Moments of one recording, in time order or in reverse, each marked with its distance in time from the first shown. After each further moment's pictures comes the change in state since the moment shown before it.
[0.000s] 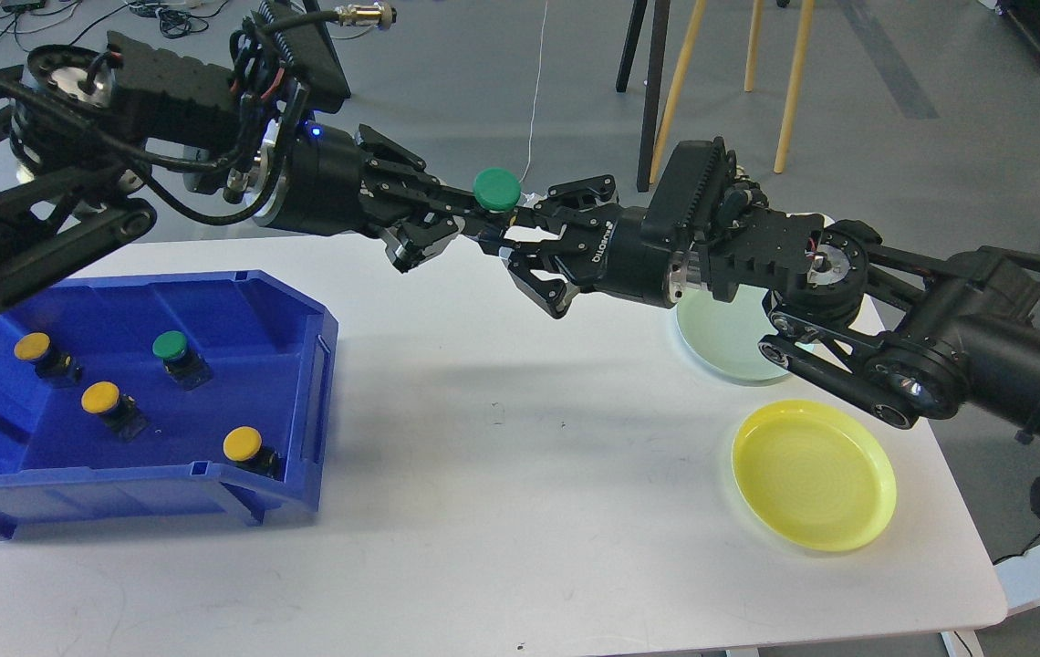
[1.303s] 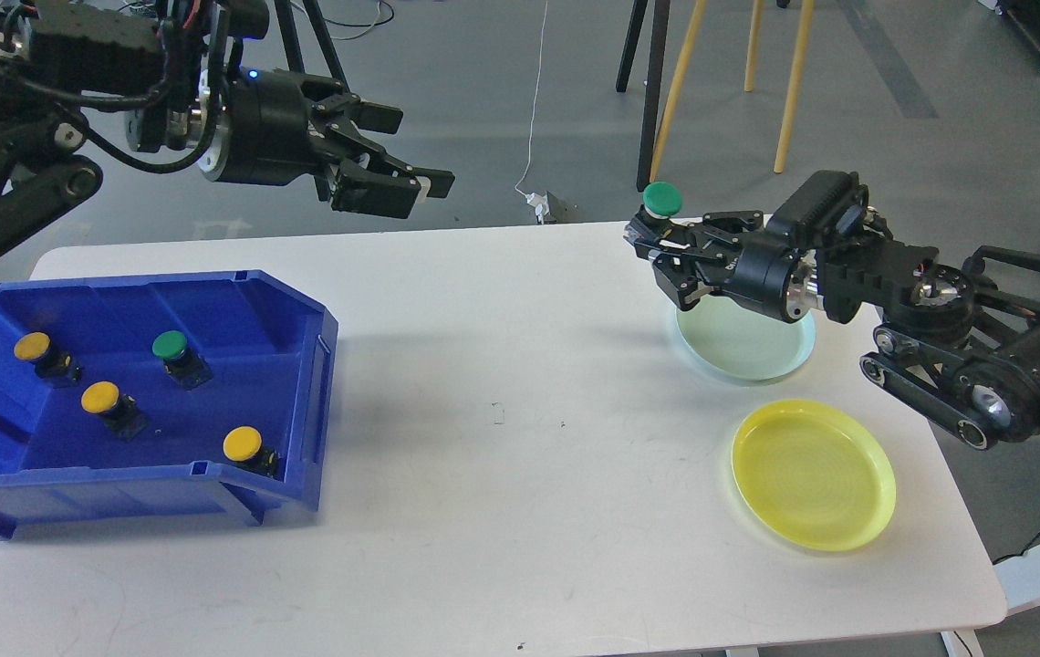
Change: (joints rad) left arm 0.018 0.062 -0.073 0.088 -0.104 0.000 -0.001; right arm -0.132 -0.132 -0.017 -0.237 0.182 0.023 -0.002
